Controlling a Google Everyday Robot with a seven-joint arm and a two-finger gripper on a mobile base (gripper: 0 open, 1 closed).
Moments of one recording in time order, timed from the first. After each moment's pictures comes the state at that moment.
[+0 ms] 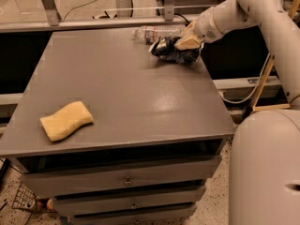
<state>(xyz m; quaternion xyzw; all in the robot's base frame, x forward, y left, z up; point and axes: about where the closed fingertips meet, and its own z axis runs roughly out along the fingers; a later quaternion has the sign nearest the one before) 0.771 -0.119 0.885 -0.60 0.67 0.12 0.41</state>
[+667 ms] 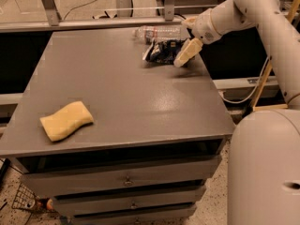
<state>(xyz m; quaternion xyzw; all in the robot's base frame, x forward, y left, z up) 0.772 -0.114 0.881 -0.61 0.67 0.13 0.40</state>
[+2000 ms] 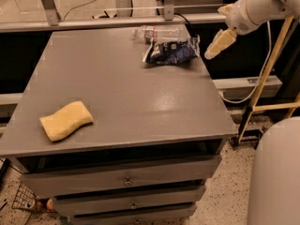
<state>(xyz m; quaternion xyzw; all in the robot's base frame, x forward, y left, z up) 0.765 -0.219 0.917 -0.57 0.72 0.01 0.40</state>
